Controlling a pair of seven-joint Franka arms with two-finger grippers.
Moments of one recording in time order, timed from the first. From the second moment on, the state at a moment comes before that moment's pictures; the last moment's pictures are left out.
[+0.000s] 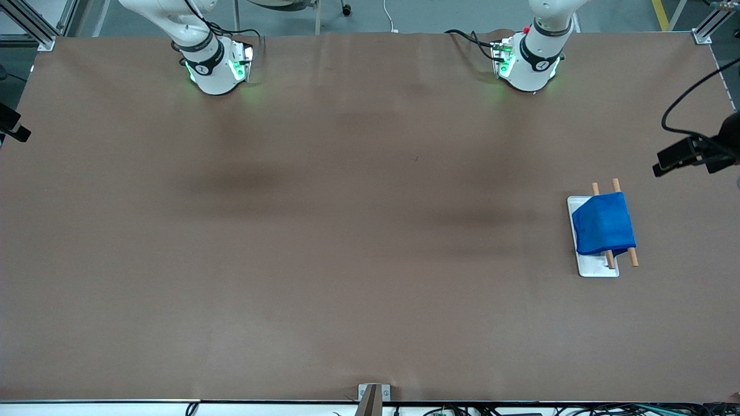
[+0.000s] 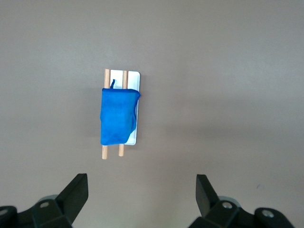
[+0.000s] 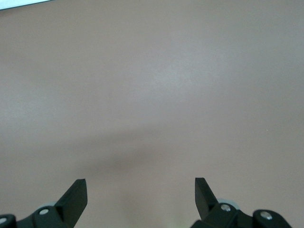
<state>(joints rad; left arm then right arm) 0.52 0.12 -0.58 -1.39 0.07 1.48 -0.10 -0.05 -0.05 -0.09 -1.48 -0.01 1.48 0.04</state>
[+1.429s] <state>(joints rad) 0.03 -0.13 -0.18 -1.61 0.01 1.46 -0.06 -0.05 -0.05 -0.09 -1.48 -0.01 1.48 0.03</state>
